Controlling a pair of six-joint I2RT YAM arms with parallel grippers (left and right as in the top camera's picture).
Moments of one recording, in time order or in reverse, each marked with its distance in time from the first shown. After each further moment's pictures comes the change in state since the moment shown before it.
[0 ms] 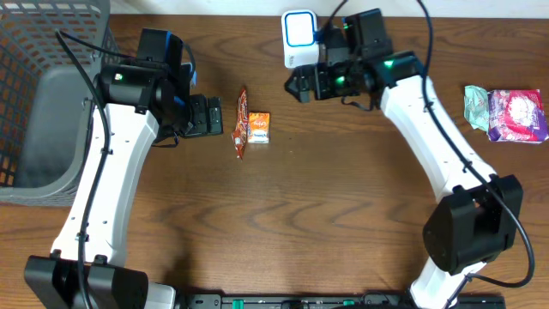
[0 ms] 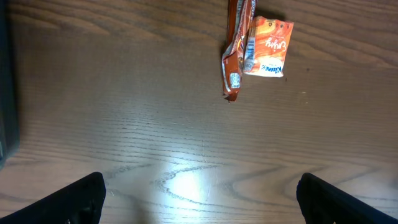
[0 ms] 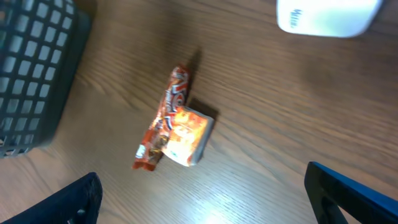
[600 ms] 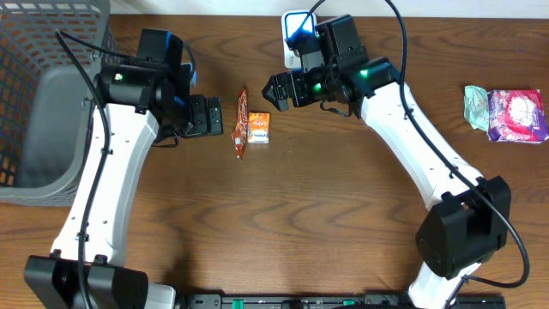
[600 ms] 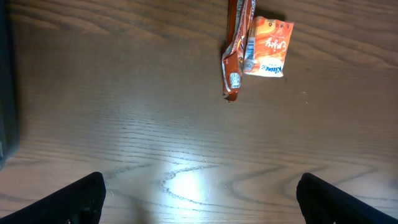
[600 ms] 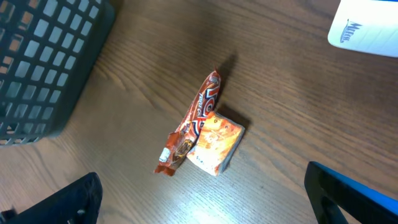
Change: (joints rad) left arm 0.000 0.000 0.000 0.000 0.000 0.000; right arm 0.097 0.000 0.000 0.049 0.024 0.000
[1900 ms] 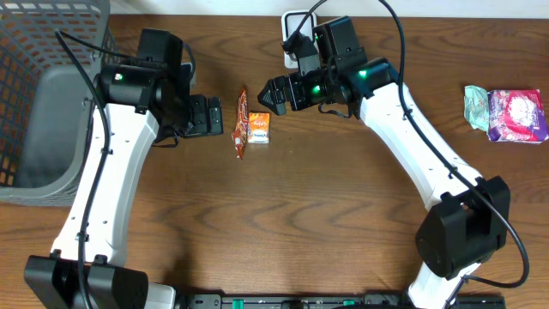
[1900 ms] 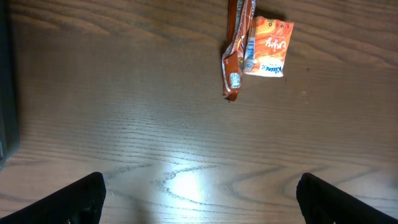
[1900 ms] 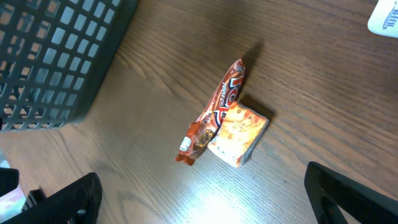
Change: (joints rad) left arm 0.000 0.000 0.000 0.000 0.000 0.000; right arm 0.005 0.000 0.000 -0.023 -0.083 0.000
